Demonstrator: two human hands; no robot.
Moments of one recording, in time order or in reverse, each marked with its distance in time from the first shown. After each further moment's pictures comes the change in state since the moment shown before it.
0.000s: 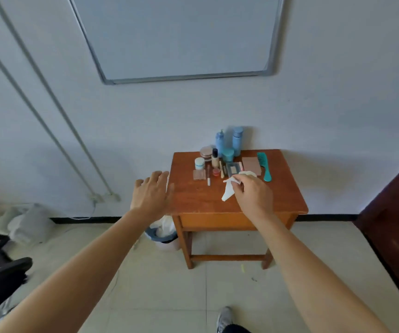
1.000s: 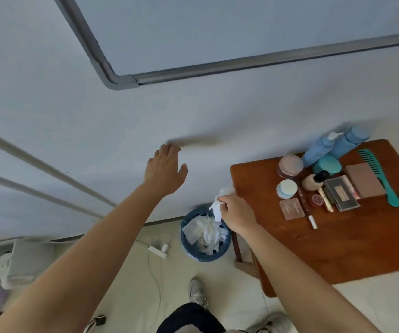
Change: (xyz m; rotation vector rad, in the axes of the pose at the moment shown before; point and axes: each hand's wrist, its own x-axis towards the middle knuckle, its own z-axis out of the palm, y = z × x) left_hand 0.457 -0.310 0.094 -0.215 -0.178 0.154; right_hand 0.279 -0.179 0.425 0.018 -0.605 0.317
